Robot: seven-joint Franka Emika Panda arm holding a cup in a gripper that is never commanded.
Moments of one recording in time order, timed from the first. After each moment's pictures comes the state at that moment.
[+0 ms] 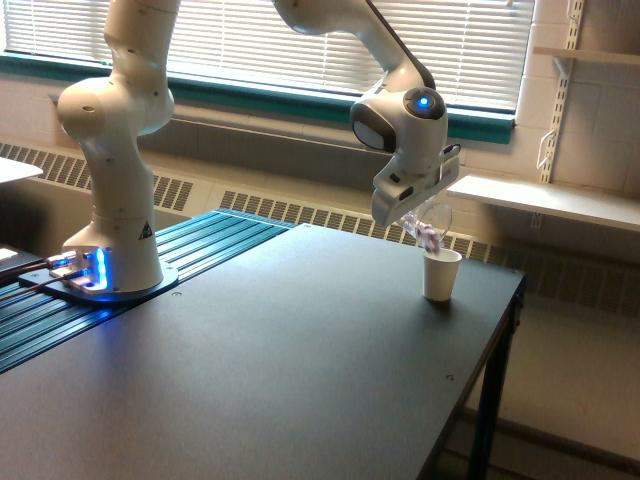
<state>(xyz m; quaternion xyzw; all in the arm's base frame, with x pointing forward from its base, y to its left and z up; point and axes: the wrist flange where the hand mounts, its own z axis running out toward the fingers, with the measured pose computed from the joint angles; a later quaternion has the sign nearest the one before) 0.498 0.251 0.250 -0.77 0.56 0.23 0.20</state>
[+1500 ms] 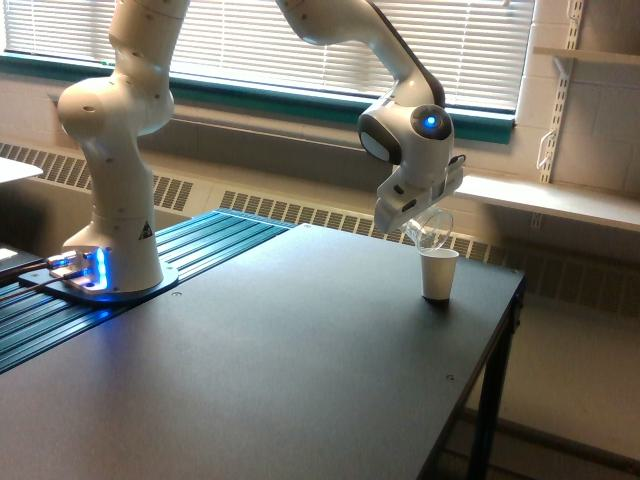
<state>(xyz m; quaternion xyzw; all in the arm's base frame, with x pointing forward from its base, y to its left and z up) 0.504 0.260 0.231 -0.76 0.56 0.27 0.21</state>
